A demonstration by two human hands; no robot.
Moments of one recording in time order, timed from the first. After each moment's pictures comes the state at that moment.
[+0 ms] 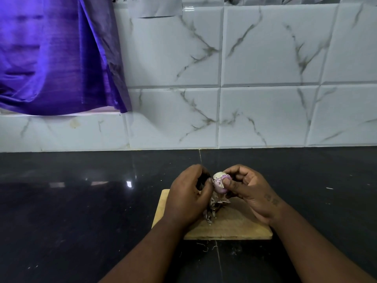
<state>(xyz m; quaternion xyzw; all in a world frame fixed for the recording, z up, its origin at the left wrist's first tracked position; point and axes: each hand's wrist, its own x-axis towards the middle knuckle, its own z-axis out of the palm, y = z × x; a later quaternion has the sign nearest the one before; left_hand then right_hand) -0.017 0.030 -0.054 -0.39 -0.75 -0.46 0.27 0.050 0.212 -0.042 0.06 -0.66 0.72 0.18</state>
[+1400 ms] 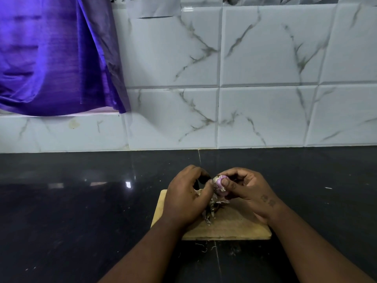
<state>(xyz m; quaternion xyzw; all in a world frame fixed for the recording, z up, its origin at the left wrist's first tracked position) -0.018 0.029 -0.053 -0.40 -0.74 -0.47 0.27 0.051 0.215 -0.042 0.06 -0.70 0.68 0.20</state>
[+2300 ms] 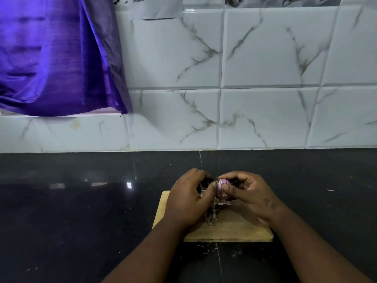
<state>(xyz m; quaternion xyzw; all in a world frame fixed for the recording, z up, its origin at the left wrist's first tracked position) -0.019 0.029 -0.056 -0.39 -0.78 -0.43 0.23 0.051 0.216 -0.044 0.08 -0.72 0.66 0.19</state>
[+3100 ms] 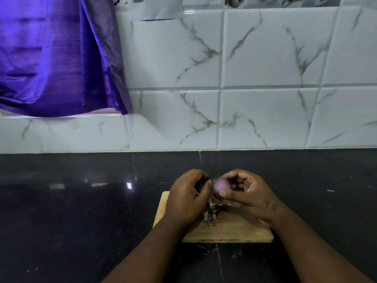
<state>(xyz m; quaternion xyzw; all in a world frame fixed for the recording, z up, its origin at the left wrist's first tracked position) -0.025 0.031 -0.058 -0.38 -0.76 -0.48 0.23 0.047 0.220 -0.048 0.08 -0.75 0.63 0.19</state>
